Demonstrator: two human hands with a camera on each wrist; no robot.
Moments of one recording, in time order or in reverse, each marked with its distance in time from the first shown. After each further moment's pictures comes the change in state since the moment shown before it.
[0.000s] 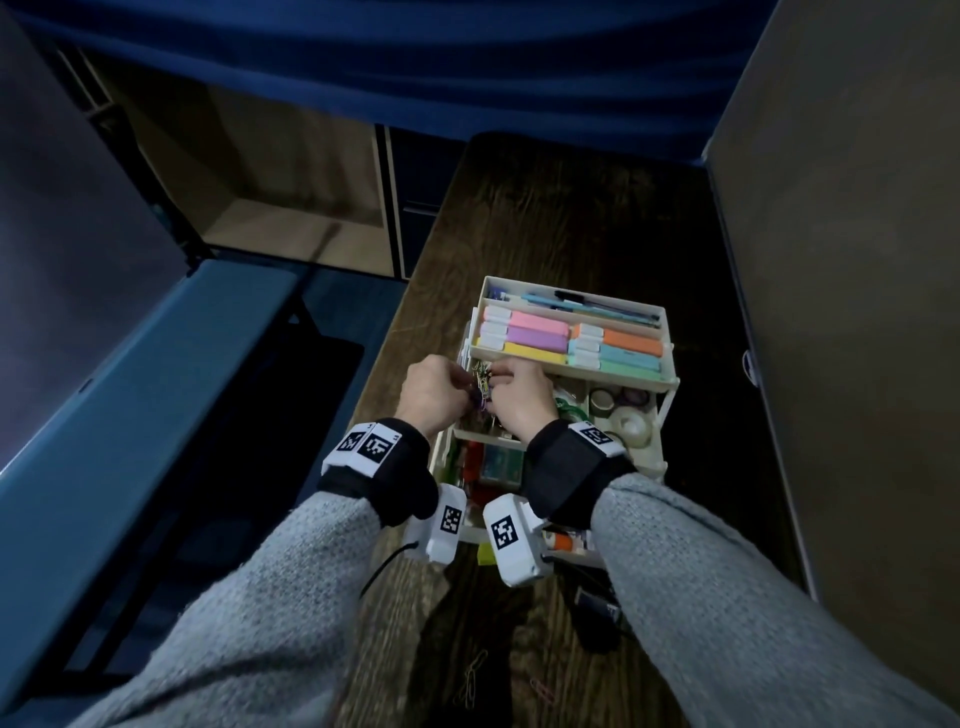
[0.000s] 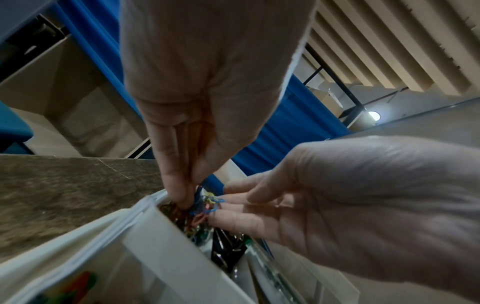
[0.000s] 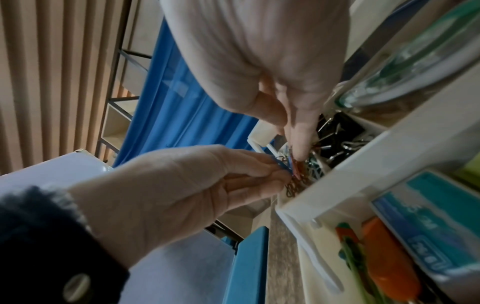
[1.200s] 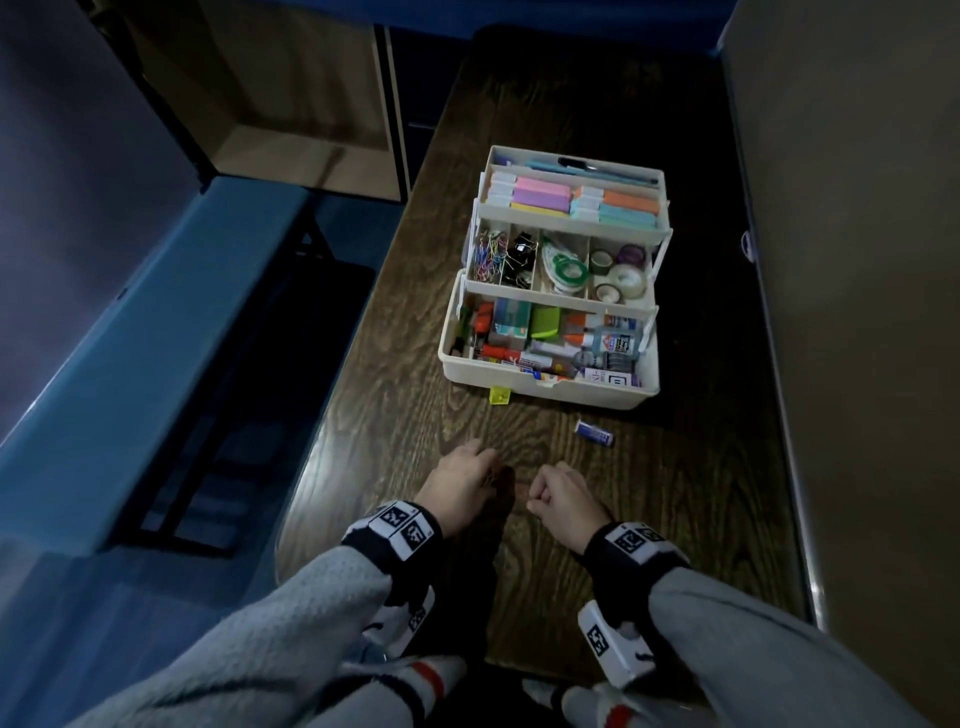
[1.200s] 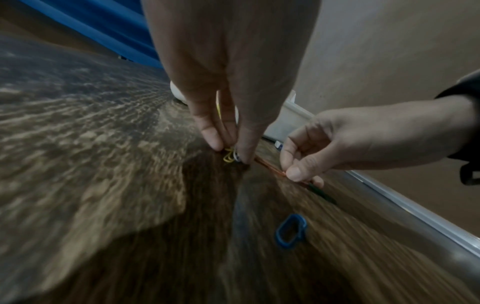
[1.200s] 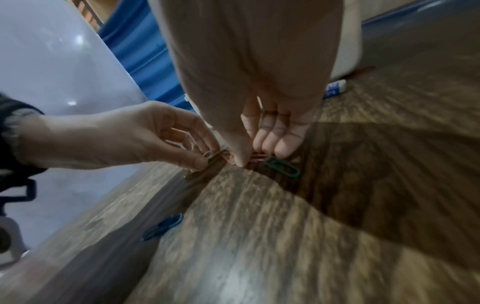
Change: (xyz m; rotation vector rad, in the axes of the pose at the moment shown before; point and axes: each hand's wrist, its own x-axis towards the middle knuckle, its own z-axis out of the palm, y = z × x) left_hand -0.210 -0.132 0.114 0.394 -0.333 0.387; right_hand -0.214 0.209 0.005 -0.509 -0.280 -0.064
